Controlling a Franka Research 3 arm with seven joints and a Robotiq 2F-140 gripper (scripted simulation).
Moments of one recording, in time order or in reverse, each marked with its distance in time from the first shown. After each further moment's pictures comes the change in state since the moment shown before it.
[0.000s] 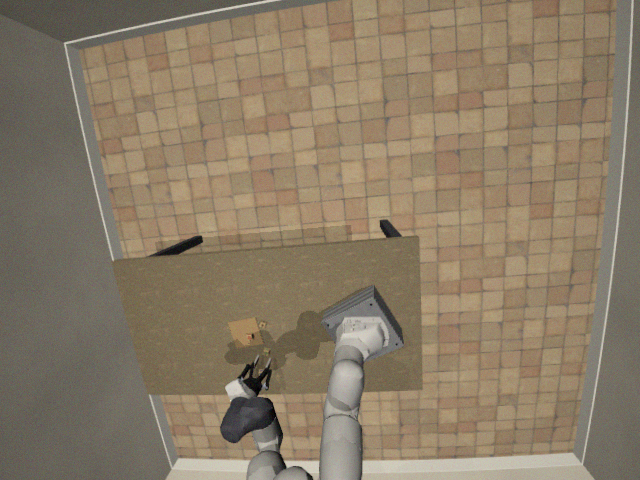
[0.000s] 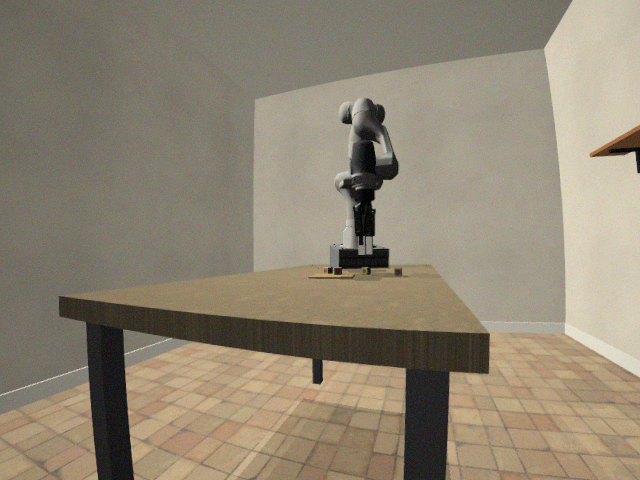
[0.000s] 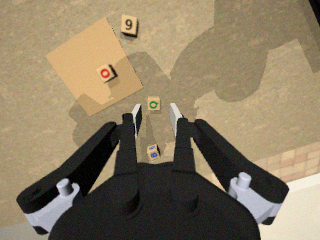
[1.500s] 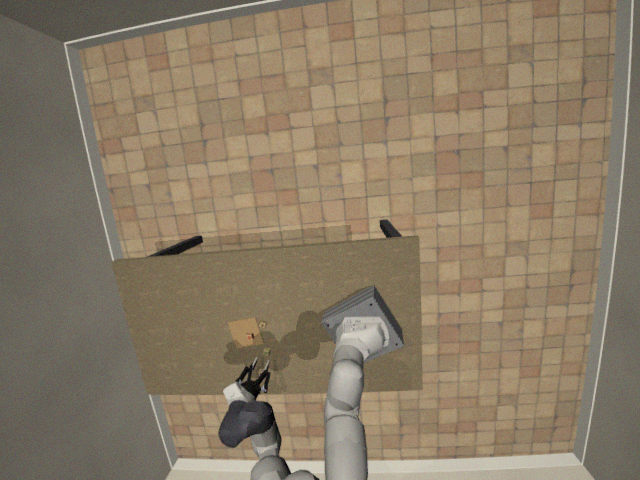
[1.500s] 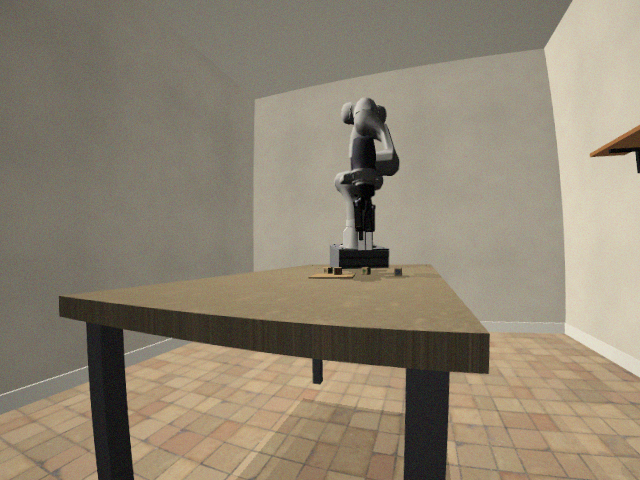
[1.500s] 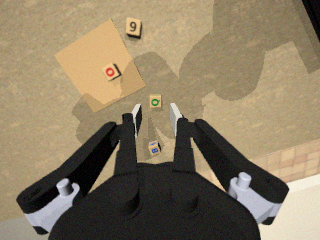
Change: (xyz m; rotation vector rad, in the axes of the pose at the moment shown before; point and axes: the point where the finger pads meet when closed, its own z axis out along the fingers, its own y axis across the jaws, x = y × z) arm -0.001 -0.002 -0.016 0.009 -0.001 -0.008
